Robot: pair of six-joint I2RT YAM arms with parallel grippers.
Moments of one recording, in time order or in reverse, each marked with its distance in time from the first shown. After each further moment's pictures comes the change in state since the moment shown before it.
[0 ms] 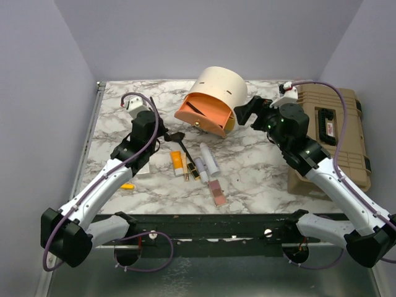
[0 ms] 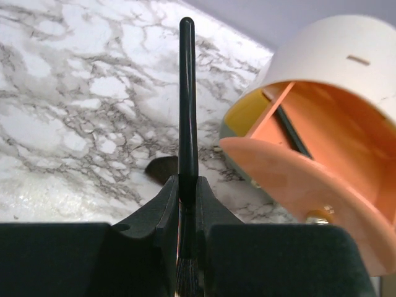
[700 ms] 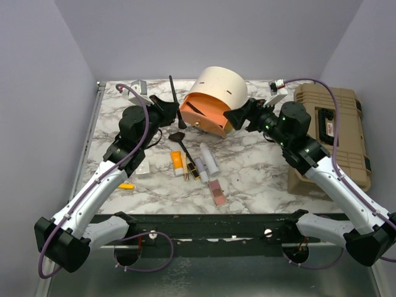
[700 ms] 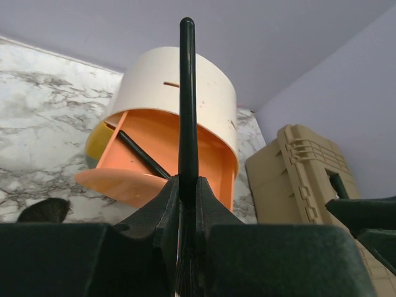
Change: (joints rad) left arm 0.000 -0.050 0.115 0.179 0.341 -0.006; right arm 0.000 0.021 0.028 0.070 -0.316 -0.017
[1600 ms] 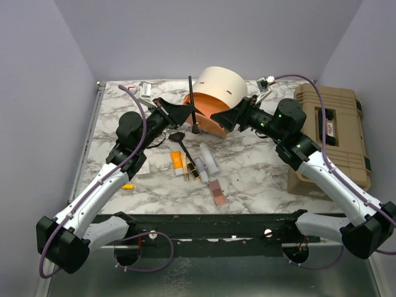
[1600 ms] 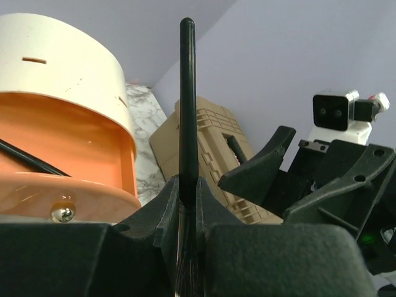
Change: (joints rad) left arm 0.000 -0.011 -0.087 0.271 0.335 -0.180; right arm 0.000 0.072 -0.008 0.183 -0.322 0.161
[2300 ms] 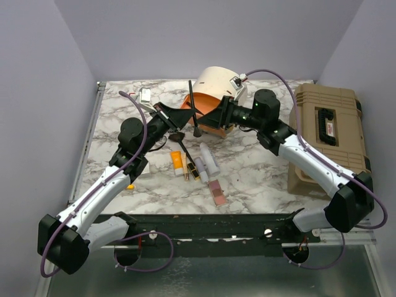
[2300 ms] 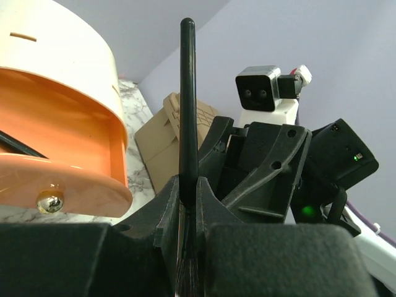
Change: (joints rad) left arm -0.003 -0.006 -0.093 0.116 0.015 -0.094; right arm 0.000 0.243 0.074 0.085 -0.225 0.084
